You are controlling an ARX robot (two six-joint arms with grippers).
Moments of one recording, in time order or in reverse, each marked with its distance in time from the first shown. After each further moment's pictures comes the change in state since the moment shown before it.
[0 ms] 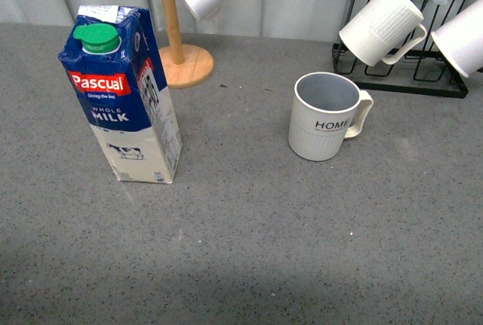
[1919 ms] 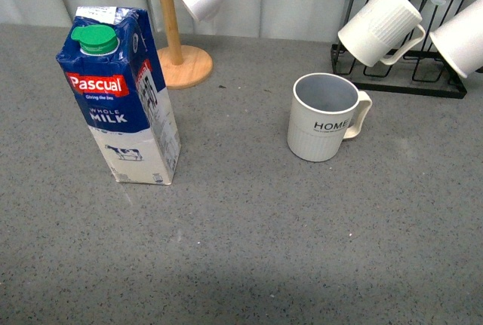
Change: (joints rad) left arm 0.092 -0.363 -0.033 -0.101 0.049 0.079; right arm 0.000 0.583 0.000 0.573 0.003 0.001
